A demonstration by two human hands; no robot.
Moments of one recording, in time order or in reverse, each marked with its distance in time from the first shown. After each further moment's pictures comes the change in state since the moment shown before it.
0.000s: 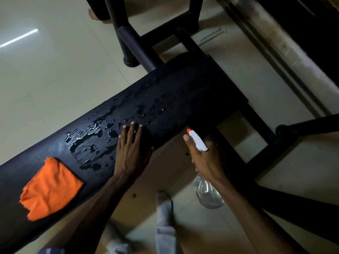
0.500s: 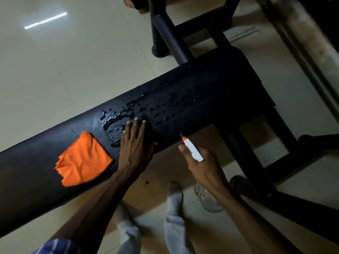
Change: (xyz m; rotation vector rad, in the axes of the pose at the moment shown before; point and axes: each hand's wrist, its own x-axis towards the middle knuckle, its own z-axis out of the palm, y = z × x) left_hand -0.044 -0.066 -0.015 -0.050 0.029 -0.130; right_hand -0.044 -0.014 0.076 -0.152 -0.166 -0.191
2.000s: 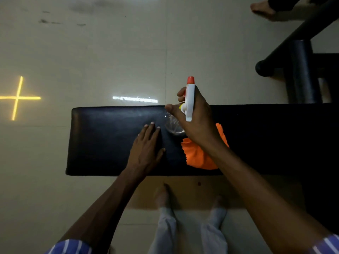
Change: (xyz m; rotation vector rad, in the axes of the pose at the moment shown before) left_hand -0.138 -0.331 -0.079 -0.113 0.024 -0.297; right_hand -0.025 -0.326 0.304 0.117 -0.277 -0.601
